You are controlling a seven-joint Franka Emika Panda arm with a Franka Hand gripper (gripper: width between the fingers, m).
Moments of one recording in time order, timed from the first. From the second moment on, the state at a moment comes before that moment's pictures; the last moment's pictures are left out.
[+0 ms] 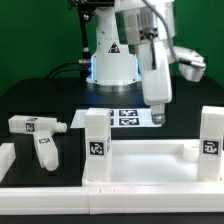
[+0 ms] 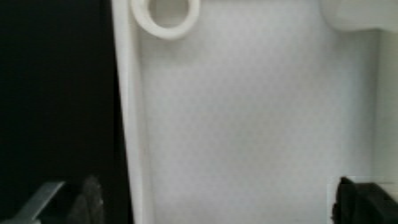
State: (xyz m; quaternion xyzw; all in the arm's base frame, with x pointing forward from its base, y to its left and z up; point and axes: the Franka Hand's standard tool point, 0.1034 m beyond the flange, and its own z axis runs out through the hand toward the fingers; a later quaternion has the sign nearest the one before) arm 0.525 0.043 0.067 -0.67 0.74 0.01 0.06
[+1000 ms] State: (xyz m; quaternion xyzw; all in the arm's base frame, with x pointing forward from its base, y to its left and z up) arm 0.507 0.043 0.012 -0.69 0.72 0.02 0.03
